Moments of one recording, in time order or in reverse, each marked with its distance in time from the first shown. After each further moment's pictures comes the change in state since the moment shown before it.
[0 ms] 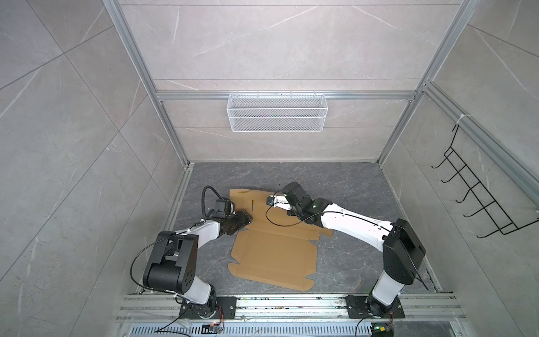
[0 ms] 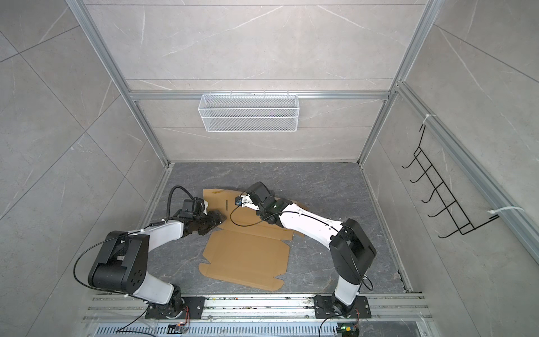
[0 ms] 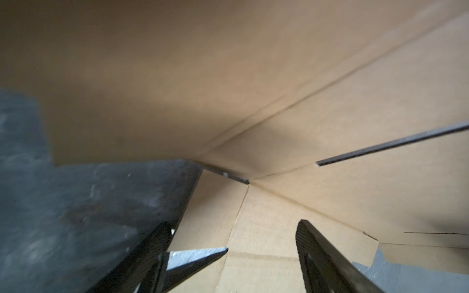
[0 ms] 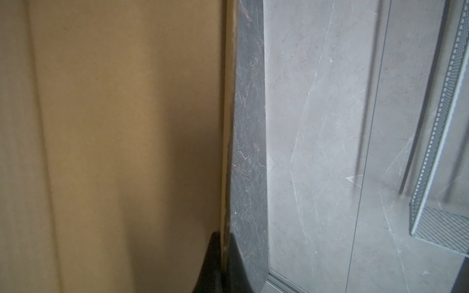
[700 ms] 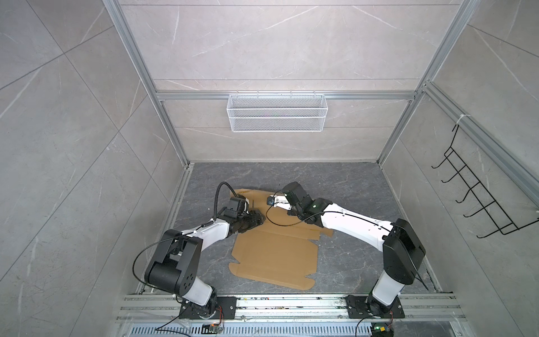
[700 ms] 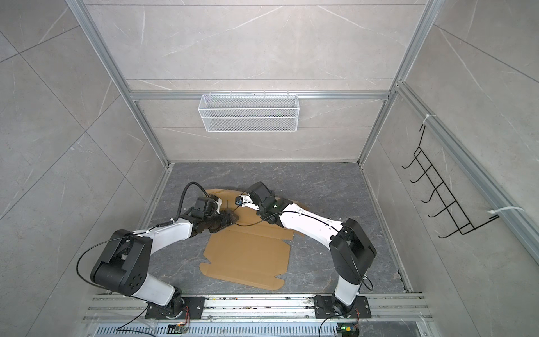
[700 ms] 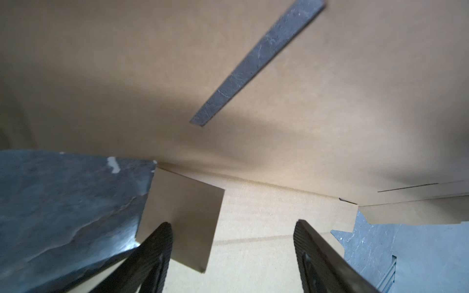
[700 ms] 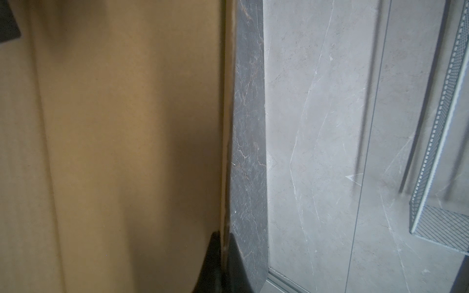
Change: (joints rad) left arm -0.170 0.020 0.066 -0.017 -0.005 -0.023; right arm -0.003 0.000 0.000 -0.001 0.000 0.001
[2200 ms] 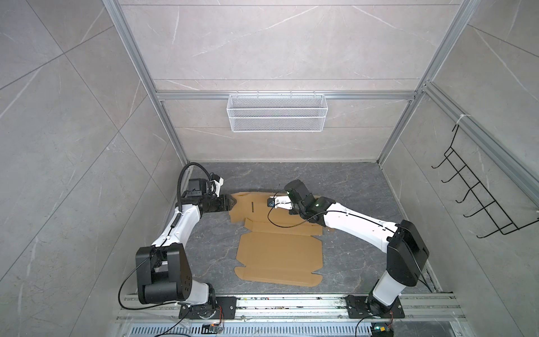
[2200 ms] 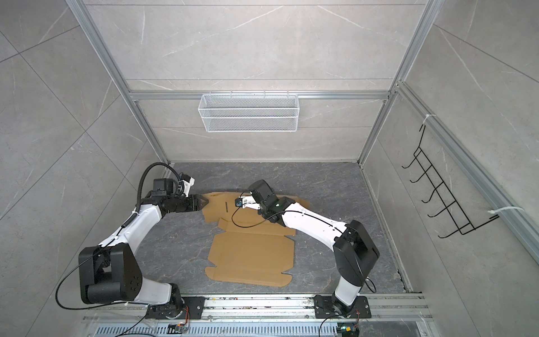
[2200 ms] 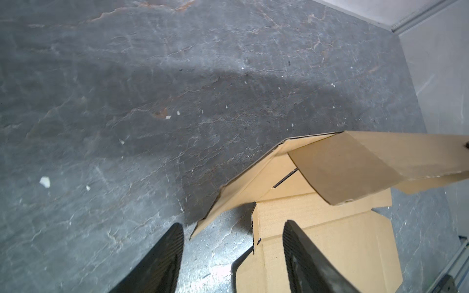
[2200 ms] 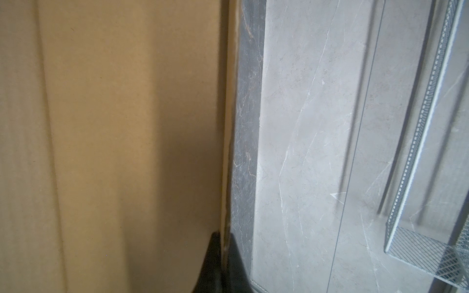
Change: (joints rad) left arm 0.419 -0.098 0.275 -0.395 0.196 0.661; right arm -0.011 -0.026 0.004 0.002 -0.049 -0.129
